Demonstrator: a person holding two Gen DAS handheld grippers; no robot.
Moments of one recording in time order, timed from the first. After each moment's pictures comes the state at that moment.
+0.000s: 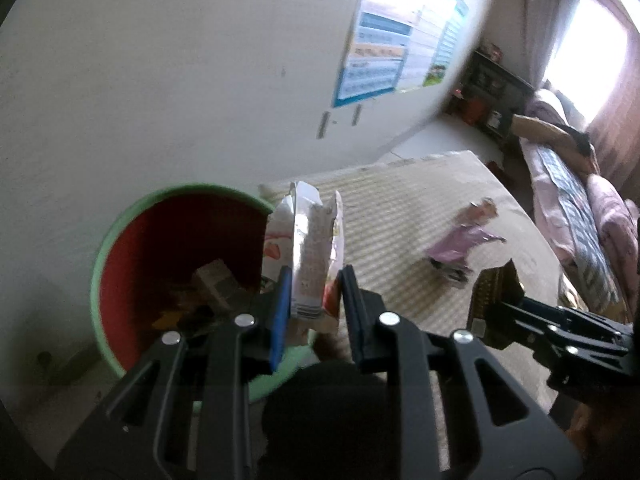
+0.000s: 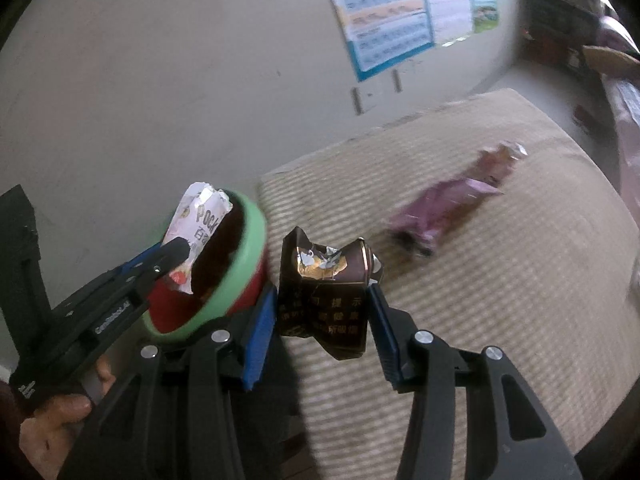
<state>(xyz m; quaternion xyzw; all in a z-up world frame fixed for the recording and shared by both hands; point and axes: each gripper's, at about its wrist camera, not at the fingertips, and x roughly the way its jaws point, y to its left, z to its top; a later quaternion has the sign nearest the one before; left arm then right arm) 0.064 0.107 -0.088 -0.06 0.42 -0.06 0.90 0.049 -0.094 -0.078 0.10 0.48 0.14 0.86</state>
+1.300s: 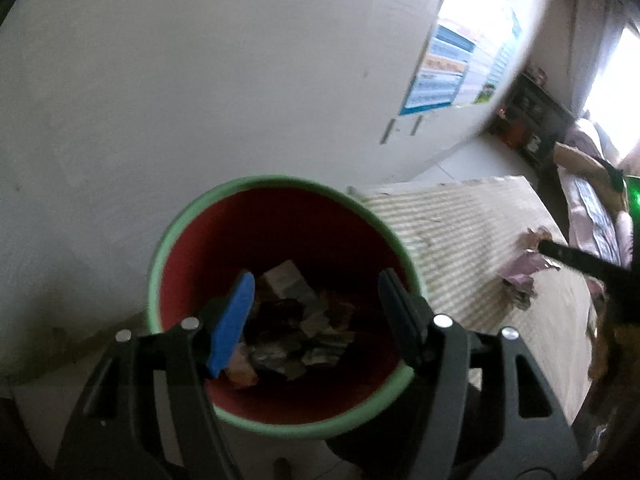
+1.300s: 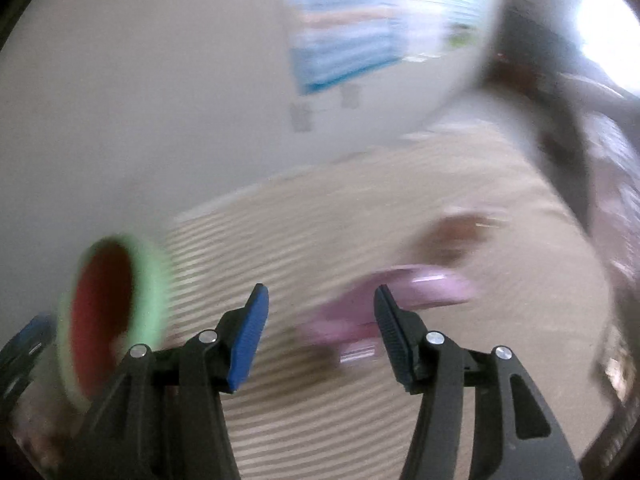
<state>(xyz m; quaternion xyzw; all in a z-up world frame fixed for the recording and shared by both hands) 0.072 0.179 -0.104 -0.09 0.43 0.00 0.90 0.152 -0.144 -0.108 0.05 0.48 0.01 0.87</state>
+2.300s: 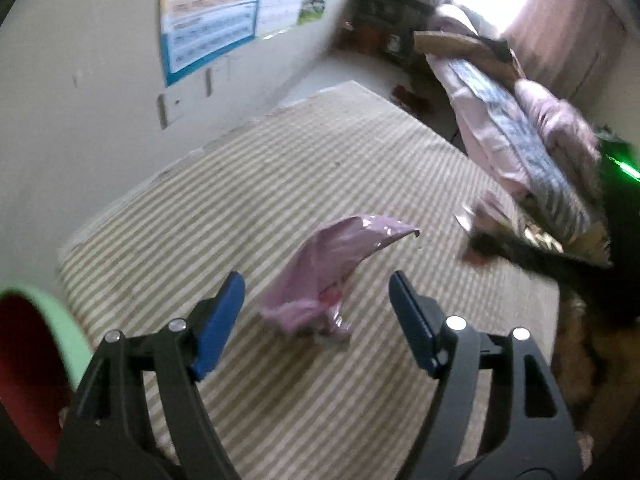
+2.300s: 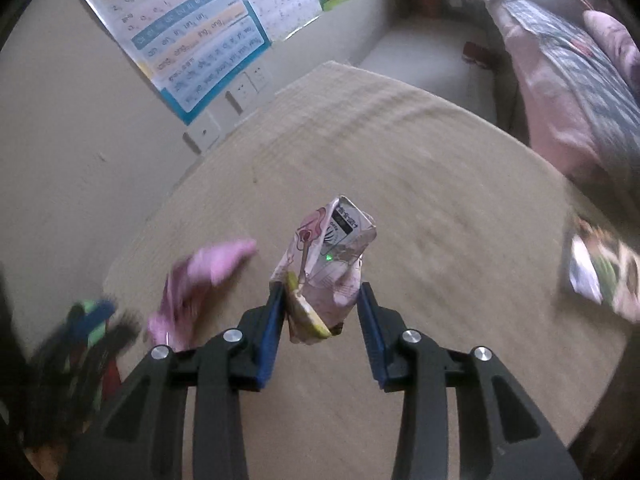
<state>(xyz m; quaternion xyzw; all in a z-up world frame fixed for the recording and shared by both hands) 0.161 -0.087 -0.144 0.04 0.47 -0.26 0.84 0.091 -0.299 -0.131 0.21 0.50 -0.05 0.84</state>
